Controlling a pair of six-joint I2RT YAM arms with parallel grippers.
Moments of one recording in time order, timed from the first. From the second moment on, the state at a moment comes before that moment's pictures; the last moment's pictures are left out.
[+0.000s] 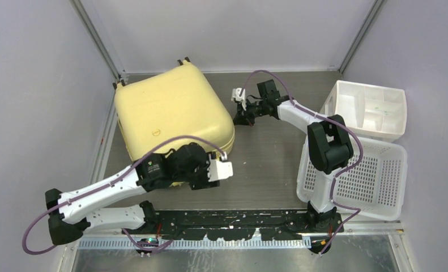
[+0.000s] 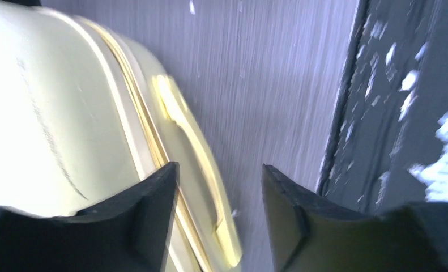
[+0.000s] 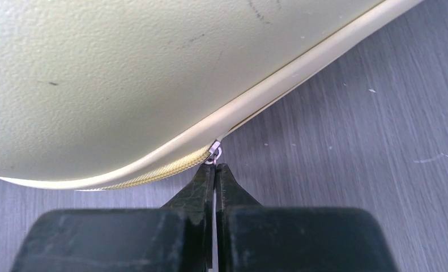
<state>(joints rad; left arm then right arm) -1.12 0.97 0.93 -0.83 -0.04 0.52 0.38 1.94 1.40 -0.31 -0.90 -0.72</state>
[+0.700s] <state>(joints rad) -1.25 1.63 1.30 -0.90 -0.53 -0.08 0.37 1.87 1.30 -0.20 -0.84 -0.68</state>
